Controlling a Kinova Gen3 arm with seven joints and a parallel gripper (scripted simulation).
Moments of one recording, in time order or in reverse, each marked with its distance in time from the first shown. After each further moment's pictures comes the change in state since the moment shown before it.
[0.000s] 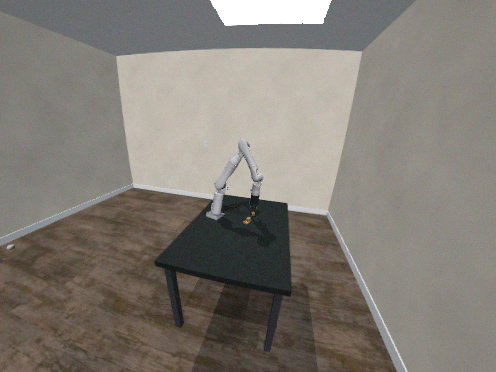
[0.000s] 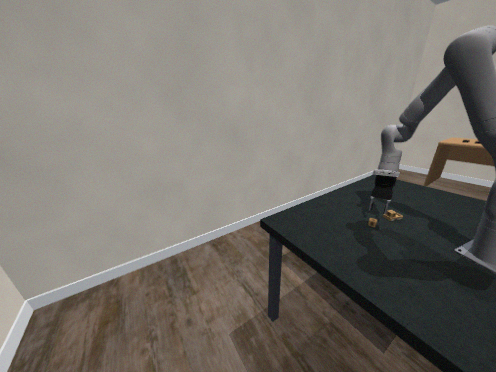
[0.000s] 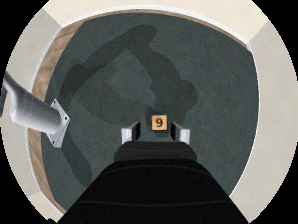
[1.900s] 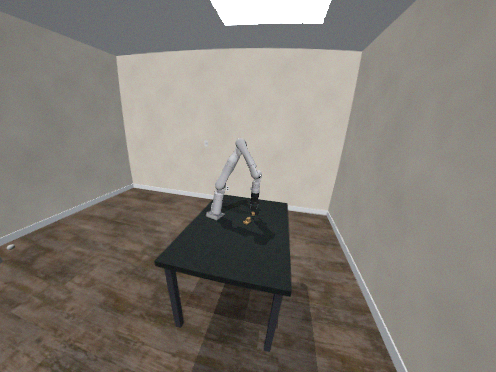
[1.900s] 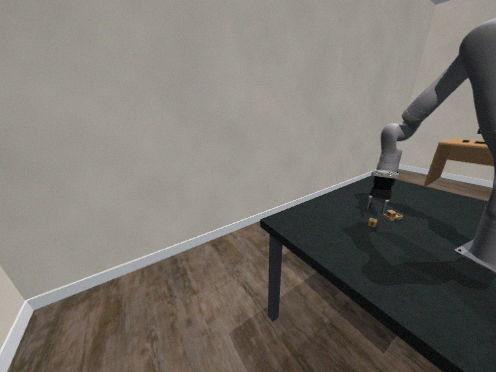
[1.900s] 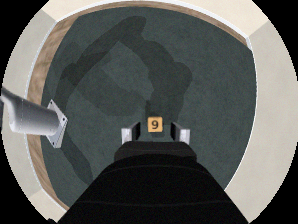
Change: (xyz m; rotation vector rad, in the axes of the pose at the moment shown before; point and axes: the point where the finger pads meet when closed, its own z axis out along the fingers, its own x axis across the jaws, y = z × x) arm 0.007 -0.012 -0.005 -0.103 0.031 0.003
